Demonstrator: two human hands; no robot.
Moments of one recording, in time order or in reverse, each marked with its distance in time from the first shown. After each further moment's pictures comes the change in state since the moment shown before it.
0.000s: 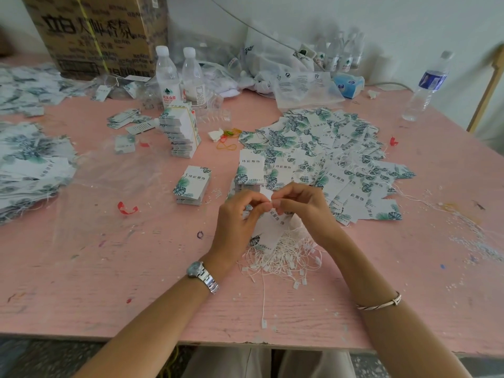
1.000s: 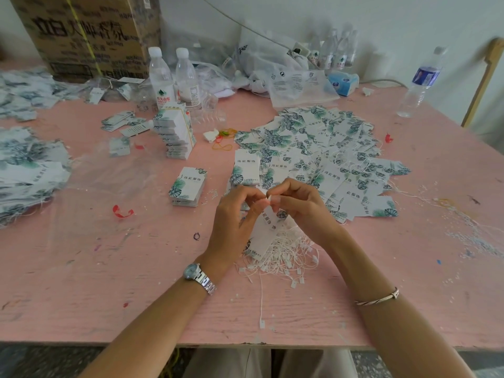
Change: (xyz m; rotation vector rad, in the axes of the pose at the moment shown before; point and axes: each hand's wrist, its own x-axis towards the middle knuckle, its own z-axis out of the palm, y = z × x) left_hand 0.000 0.006 -0.002 0.063 -0.015 0.020; right_hand 0.002 0.002 -0.004 0.178 -0.093 0.038
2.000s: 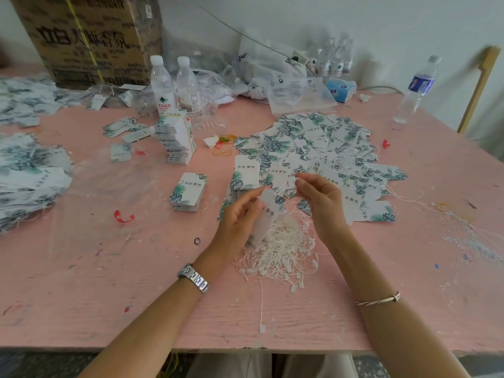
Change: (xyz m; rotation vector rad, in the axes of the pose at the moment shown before) left_hand 0.004 -0.002 0.001 -0.507 -0.170 -0.429; right_hand 0.005 -0.004 -0.016 0.014 0.542 -0.075
